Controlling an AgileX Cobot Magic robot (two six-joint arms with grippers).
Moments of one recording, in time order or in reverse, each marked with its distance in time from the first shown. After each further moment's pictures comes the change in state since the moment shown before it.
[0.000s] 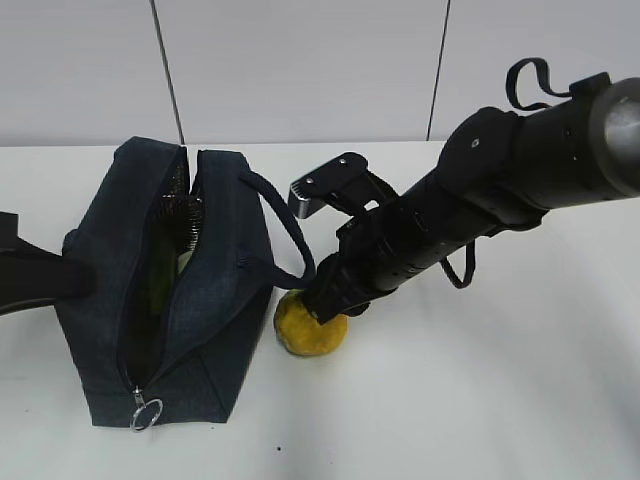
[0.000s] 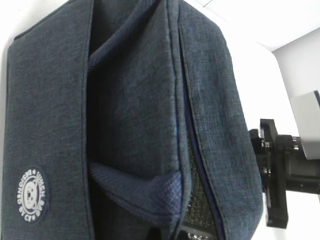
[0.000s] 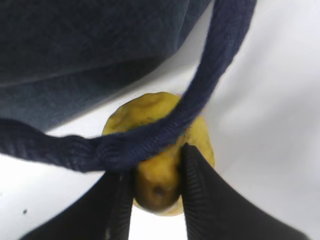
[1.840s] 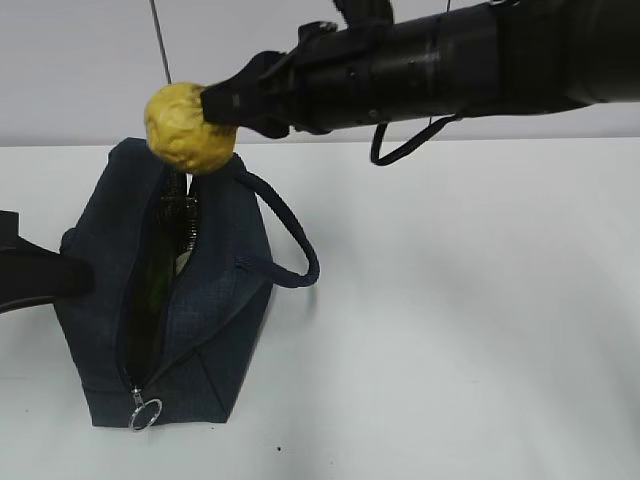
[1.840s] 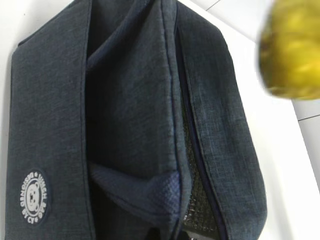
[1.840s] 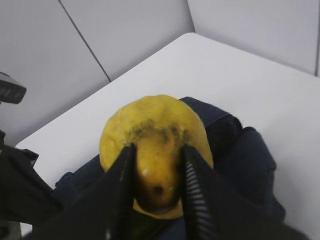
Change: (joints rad) left arm 0.000 0.000 0.000 -0.001 -0.015 0.000; right arm 0.000 -0.148 -0.145 0.845 0.119 -0.522
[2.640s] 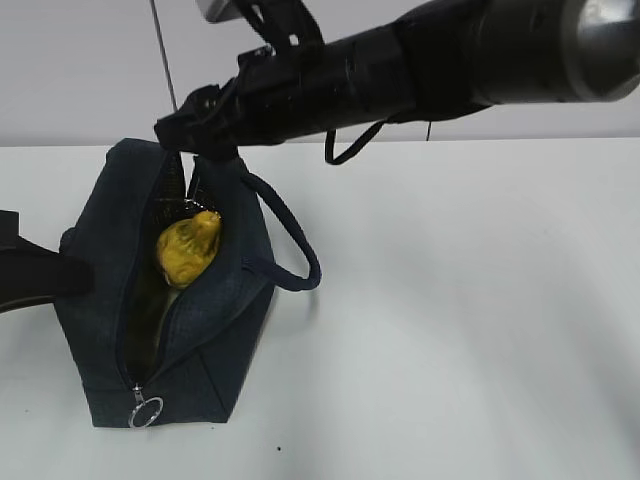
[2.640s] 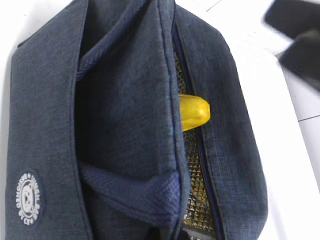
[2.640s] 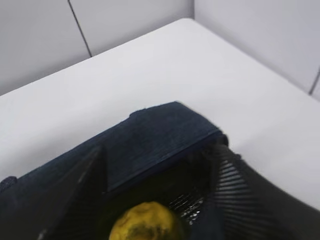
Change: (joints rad) left arm 0.000 0.000 0.000 -0.001 -0.002 0.000; right arm 0.057 0.130 -0.178 -0.194 -0.093 0.010
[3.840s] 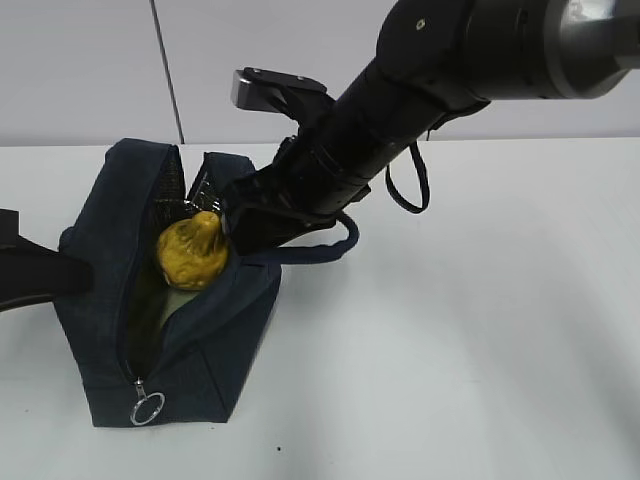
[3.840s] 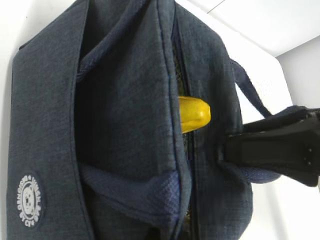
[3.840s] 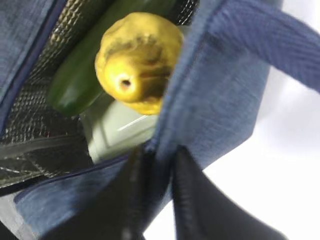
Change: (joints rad) left arm 0.000 0.000 0.000 -0.002 -0.005 0.000; right arm -0.002 0.052 -0.049 -0.803 0.296 1.111
